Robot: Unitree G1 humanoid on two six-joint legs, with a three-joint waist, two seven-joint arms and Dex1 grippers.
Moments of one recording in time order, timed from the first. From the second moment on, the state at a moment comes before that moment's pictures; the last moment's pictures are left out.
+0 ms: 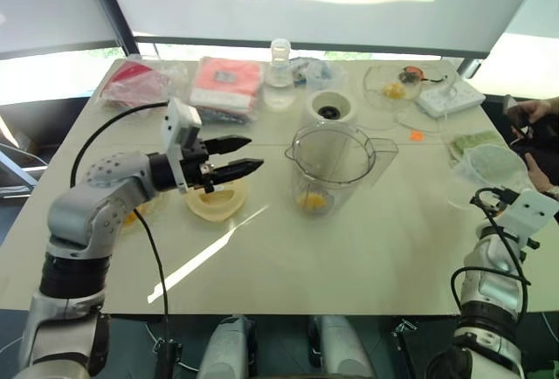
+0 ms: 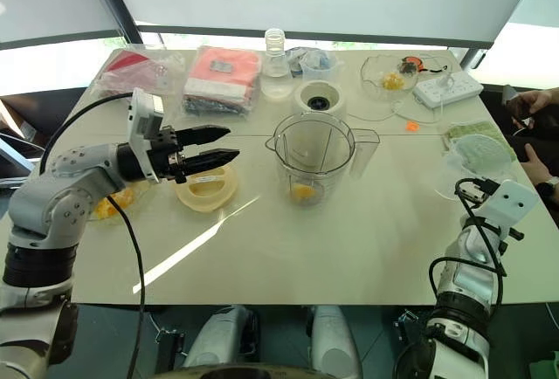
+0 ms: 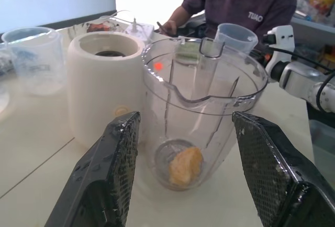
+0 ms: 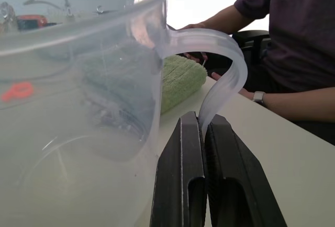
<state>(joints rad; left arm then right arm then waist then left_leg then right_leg) -0.47 0.63 0.08 -0.26 -0.68 0.69 -0.88 -0.30 -0.33 -0.63 0.51 0.12 -0.12 -0.13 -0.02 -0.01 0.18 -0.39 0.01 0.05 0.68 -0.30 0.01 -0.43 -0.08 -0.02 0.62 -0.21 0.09</state>
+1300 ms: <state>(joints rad) -0.48 0.63 0.04 -0.14 -0.56 0.59 -0.89 0.01 -0.35 -0.48 0.10 0.18 -0.02 -0.11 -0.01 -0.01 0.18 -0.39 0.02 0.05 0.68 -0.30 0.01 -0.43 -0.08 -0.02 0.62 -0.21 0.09</state>
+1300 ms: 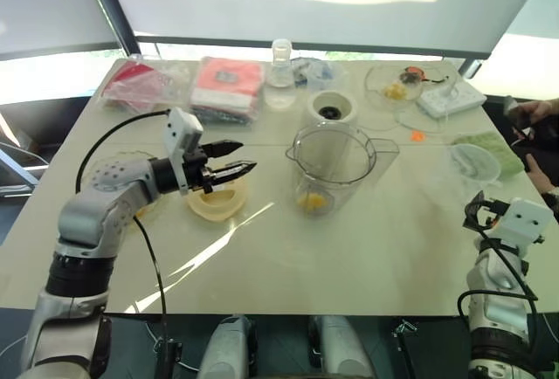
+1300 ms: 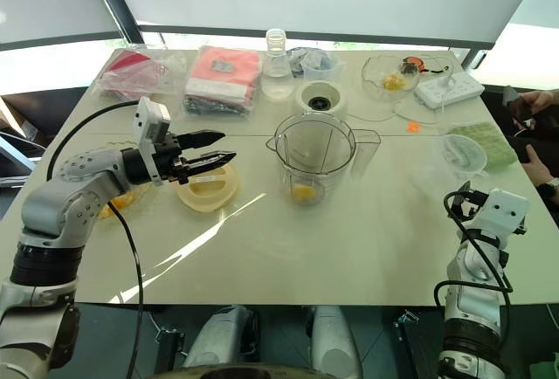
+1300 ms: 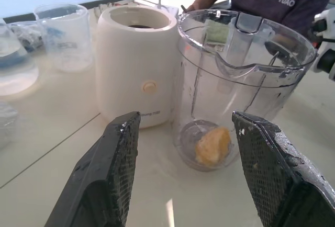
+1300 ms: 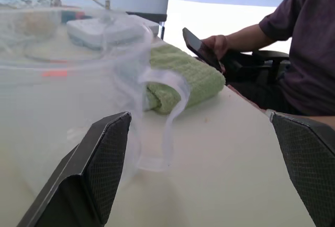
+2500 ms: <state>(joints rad) -1.15 0.56 -0.38 1.26 0.26 -0.30 -1.36 0.96 -0.86 -0.86 -1.02 1.27 0.42 0.21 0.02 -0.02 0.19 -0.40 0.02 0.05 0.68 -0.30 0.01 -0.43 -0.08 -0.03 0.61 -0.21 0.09</state>
